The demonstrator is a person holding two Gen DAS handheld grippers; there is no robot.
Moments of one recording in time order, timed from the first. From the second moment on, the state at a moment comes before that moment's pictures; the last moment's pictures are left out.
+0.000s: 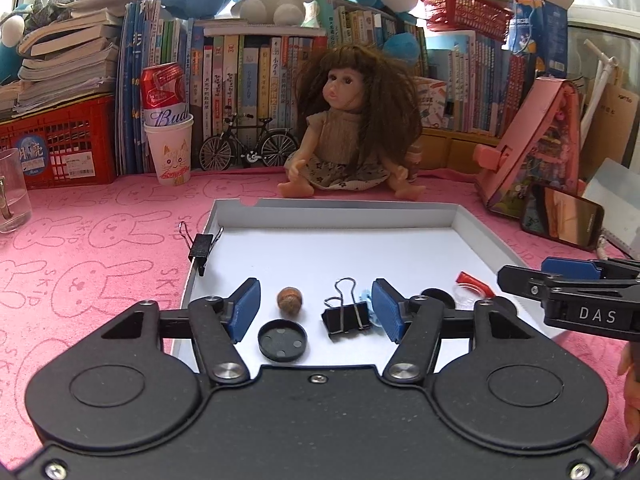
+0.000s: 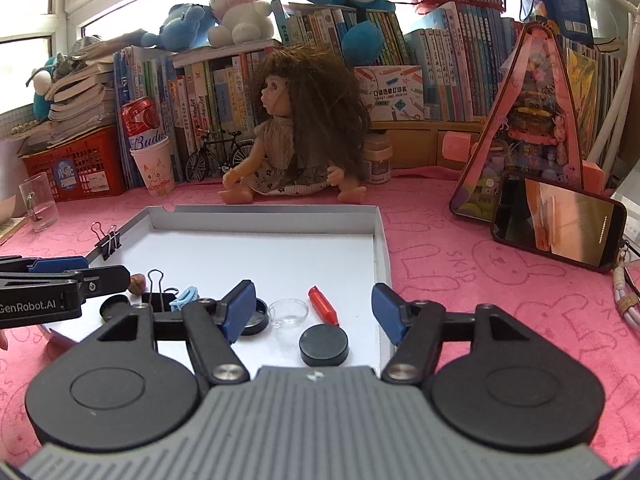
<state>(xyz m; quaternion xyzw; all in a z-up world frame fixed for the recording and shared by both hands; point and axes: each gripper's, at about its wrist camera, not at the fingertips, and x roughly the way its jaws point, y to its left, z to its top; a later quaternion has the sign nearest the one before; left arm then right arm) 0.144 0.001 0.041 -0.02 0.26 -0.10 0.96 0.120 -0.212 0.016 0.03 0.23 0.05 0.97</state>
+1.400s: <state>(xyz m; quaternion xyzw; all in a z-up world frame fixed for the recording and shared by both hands) 0.015 -0.004 0.020 0.00 0.25 -0.18 0.95 0.030 -0.209 -0.002 0.02 0.18 0.11 0.98</state>
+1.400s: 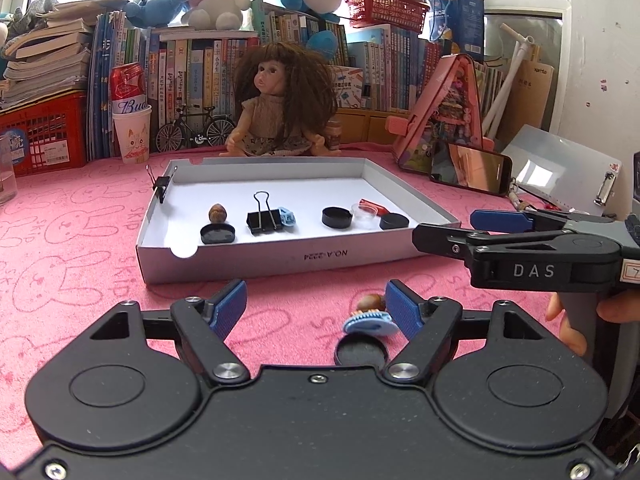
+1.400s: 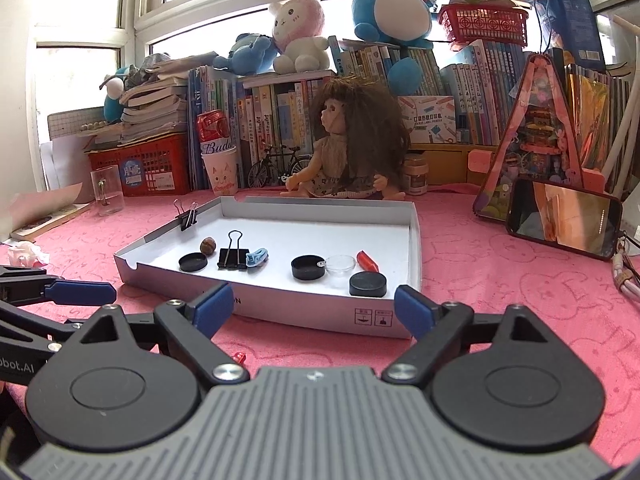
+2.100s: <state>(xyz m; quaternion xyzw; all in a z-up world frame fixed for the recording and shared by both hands) 0.001 -0.013 0.001 0.00 0.28 -0.21 0.94 0.019 -0.204 -0.023 0.01 0.23 0.14 0.96</state>
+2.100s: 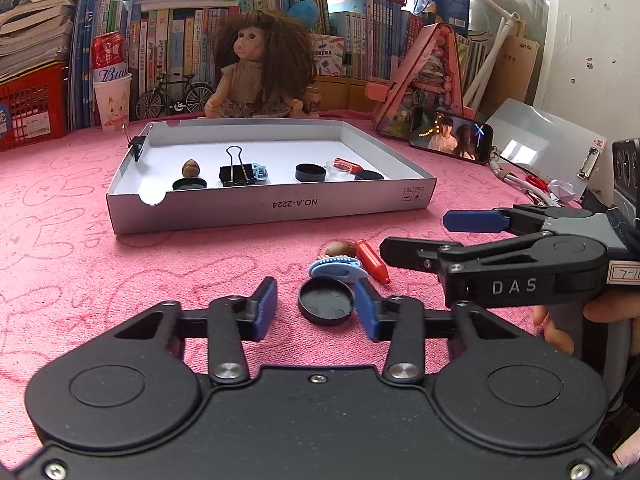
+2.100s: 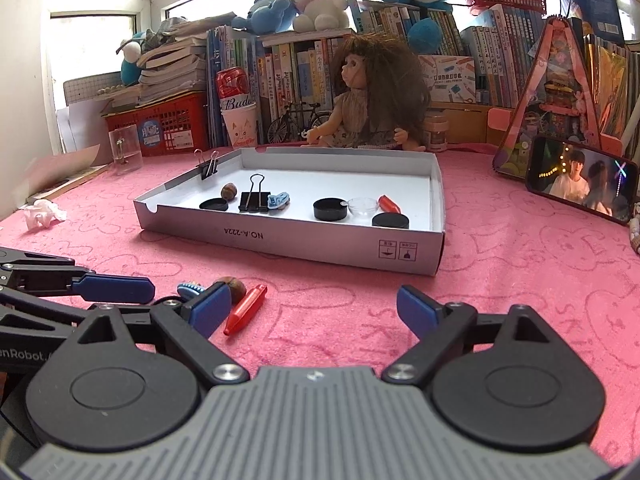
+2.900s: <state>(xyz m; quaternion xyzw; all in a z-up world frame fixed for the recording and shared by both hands) 0.008 -0.001 0.001 -0.02 0.28 -0.16 0.95 0.018 -0.188 -0.029 -0.02 0.25 0.11 0.96</state>
